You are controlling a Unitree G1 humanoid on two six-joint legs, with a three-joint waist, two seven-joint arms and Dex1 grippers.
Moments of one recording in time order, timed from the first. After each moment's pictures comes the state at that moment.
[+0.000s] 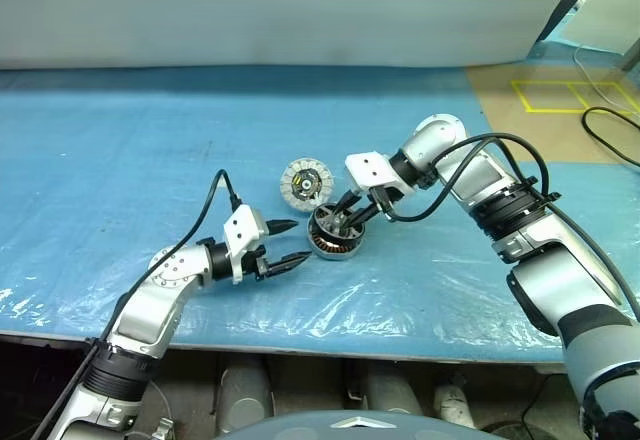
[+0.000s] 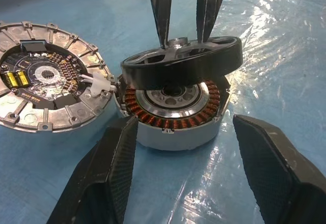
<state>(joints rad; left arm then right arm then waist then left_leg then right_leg) -0.14 0.47 -0.16 -0.17 -0.29 0.19 -0.91 -1.01 -0.56 0.57 0.44 0.04 0.06 1.56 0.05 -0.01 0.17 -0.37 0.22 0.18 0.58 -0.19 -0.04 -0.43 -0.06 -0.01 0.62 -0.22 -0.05</state>
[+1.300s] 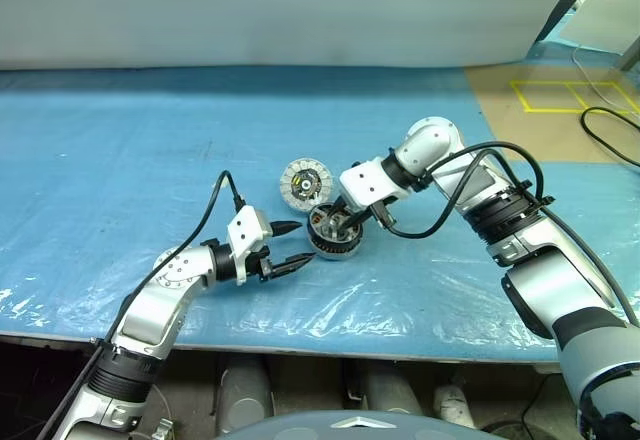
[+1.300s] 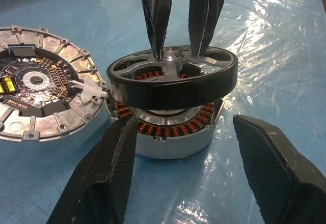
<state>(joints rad) -0.14 0.45 -0.17 -0.17 -0.29 0.20 -0.91 -0.99 -0.55 0.55 0.37 -0.04 -0.12 1.57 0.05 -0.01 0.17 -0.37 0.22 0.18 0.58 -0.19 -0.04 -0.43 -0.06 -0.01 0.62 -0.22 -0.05</state>
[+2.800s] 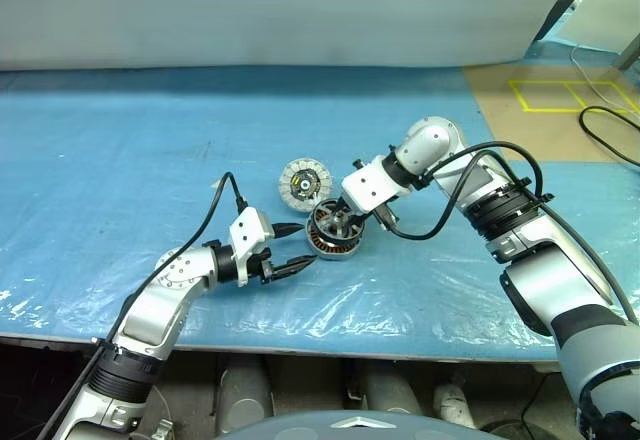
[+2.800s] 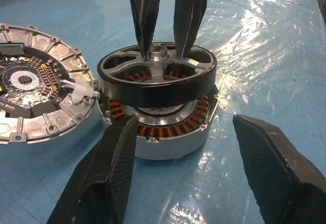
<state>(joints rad) -0.14 0.45 -0.18 -0.17 -0.29 0.20 -0.91 -1.01 -0.54 0.56 0.44 -0.12 -0.26 1.56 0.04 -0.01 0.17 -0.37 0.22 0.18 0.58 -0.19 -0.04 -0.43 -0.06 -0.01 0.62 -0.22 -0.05</state>
